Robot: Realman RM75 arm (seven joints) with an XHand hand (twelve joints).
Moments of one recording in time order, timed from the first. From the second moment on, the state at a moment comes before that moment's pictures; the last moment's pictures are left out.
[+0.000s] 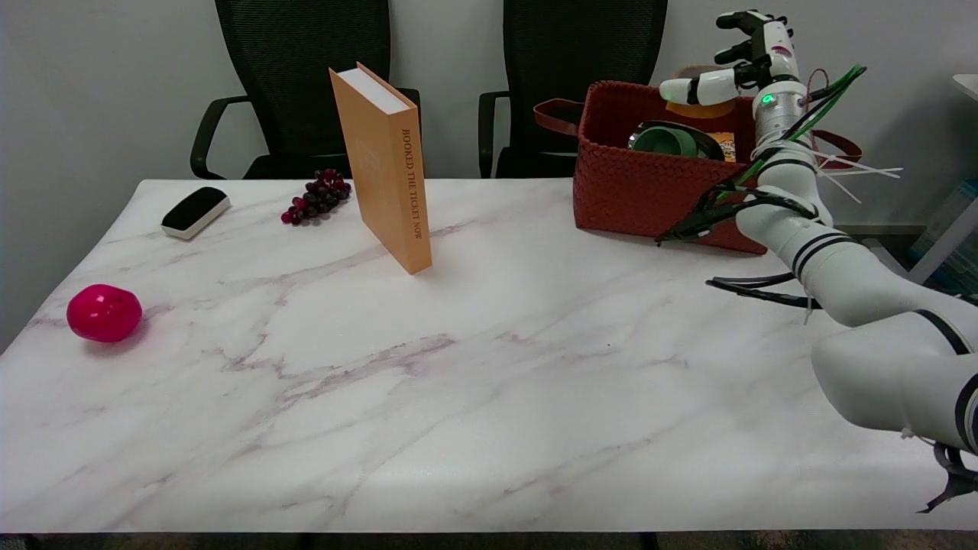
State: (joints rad) arm 0.88 -1.04 -1.75 0.47 0.85 0.53 0.56
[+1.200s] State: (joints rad) arm 0.88 -0.98 -1.75 0.38 0.95 0.50 0.55
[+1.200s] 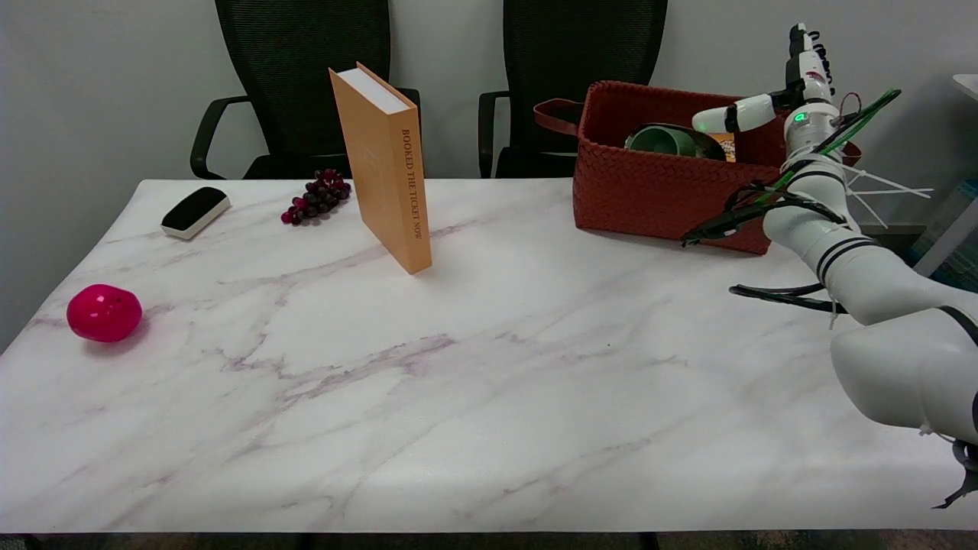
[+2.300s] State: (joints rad) arm 0.47 -0.91 -1.84 1.05 0.98 0.68 0.73
